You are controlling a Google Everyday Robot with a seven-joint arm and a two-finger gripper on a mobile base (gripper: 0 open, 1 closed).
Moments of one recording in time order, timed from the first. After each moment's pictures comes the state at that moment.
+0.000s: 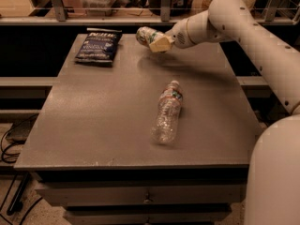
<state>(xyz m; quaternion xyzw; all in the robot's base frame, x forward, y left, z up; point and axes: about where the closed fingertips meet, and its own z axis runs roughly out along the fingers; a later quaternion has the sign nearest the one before) 0.789 -0.026 0.885 -0.41 0.77 0.21 0.45</state>
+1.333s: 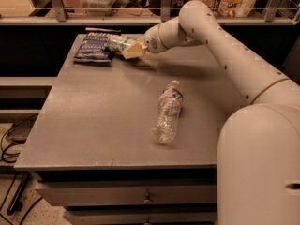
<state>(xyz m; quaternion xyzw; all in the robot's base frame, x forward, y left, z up) 0.786 0.067 0.860 -0.46 0.73 0.28 0.42</state>
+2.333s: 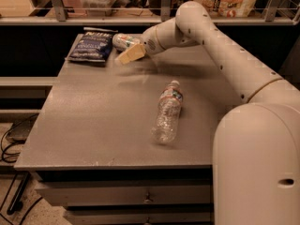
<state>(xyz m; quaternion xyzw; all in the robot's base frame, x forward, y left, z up) 0.786 0.077 0.856 -0.47 0.73 0.29 0.42</state>
